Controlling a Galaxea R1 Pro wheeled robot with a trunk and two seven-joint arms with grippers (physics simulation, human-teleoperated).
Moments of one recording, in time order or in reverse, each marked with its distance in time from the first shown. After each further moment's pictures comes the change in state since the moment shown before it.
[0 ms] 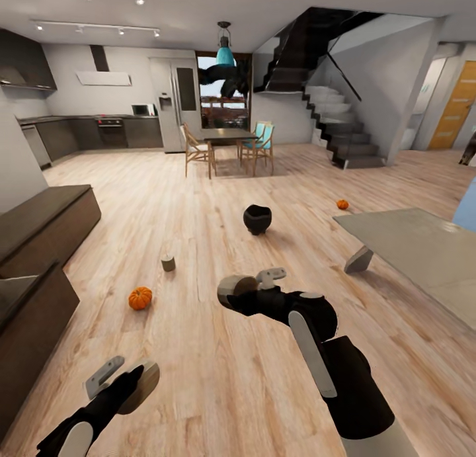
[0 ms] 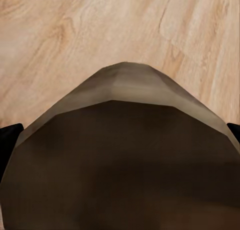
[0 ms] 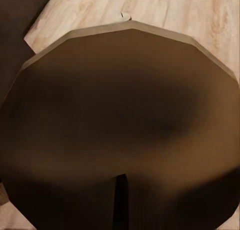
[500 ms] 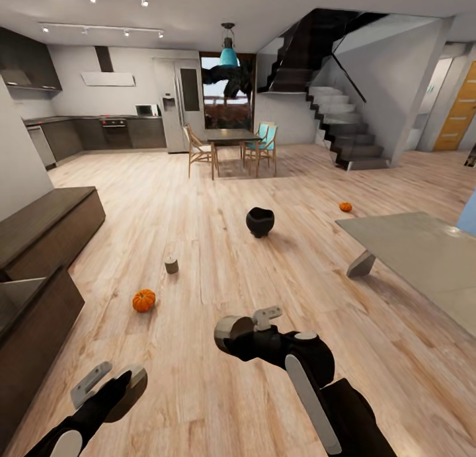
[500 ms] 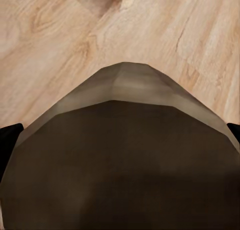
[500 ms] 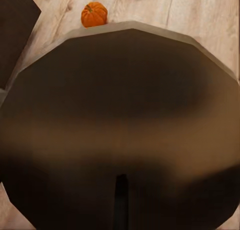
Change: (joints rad) left arm 0.031 0.004 0.042 -0.022 0.006 -0.023 0.037; right arm 0.177 -0.023 0.062 0.000 0.011 -0.021 -0.007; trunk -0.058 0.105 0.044
